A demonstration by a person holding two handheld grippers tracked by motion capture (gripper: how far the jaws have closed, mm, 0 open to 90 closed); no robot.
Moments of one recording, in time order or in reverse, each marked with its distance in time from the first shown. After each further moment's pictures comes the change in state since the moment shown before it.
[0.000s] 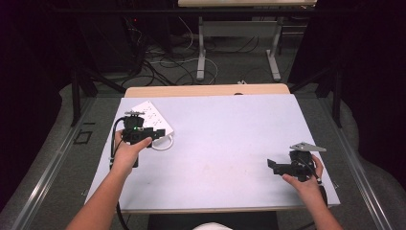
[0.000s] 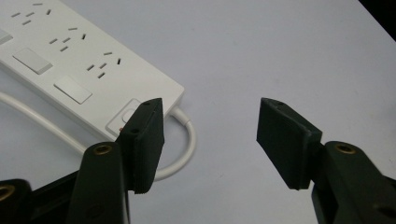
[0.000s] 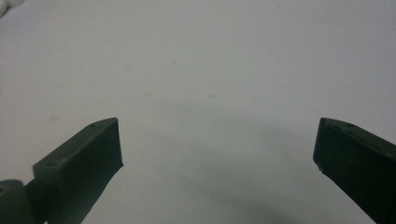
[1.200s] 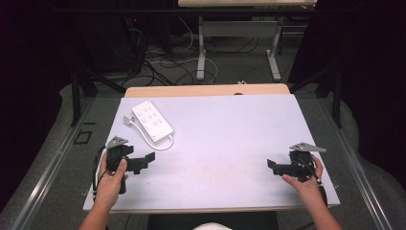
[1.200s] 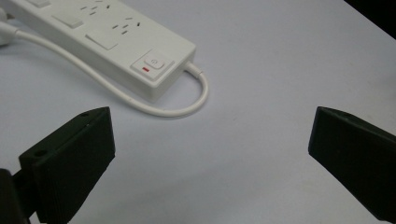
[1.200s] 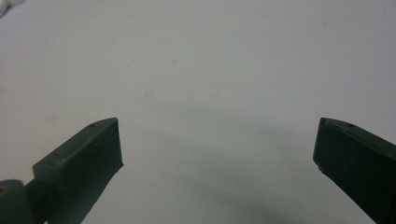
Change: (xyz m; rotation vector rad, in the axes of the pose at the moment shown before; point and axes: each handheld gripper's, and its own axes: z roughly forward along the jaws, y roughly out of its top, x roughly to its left) left arm 0.017 -0.083 -0.031 -0.141 0.025 0.003; right arm 0.002 0.000 -0.001 0.001 -0.004 -0.003
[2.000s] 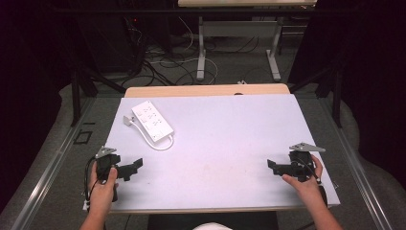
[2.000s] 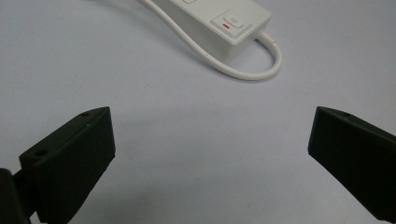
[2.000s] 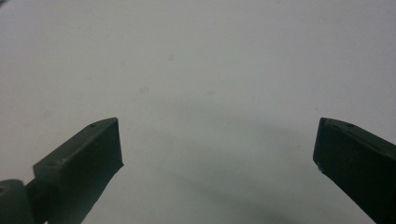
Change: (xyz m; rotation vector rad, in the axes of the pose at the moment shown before) left arm 0.039 -0.034 -0.001 0.023 0.118 -0.070; right arm -0.003 -0.002 0.004 0.007 -0.003 -0.010
